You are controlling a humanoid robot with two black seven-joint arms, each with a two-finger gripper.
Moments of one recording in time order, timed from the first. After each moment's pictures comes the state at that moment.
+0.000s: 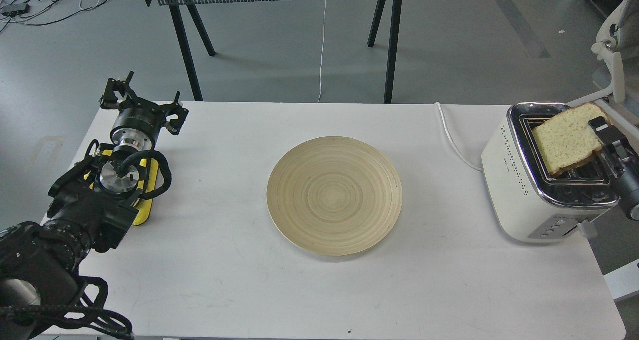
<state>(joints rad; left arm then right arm) -0.83 0.13 -0.65 -0.17 -0.55 -0.49 -0.21 0.40 -0.99 0.43 1.27 -0.68 -0.49 0.49</state>
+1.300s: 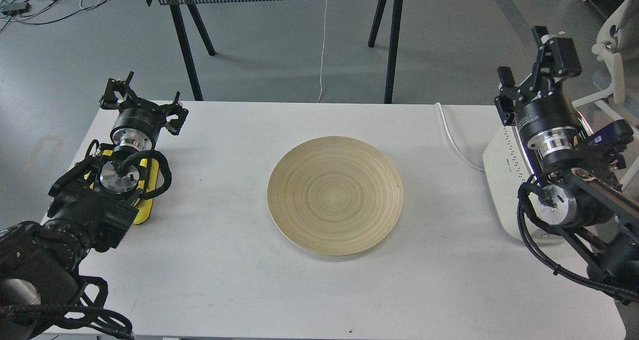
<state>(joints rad) -0.83 0.12 -0.65 -0.17 -0.55 -0.49 -0.21 0.48 -0.42 0.81 1.23 -0.39 -0.22 0.49</state>
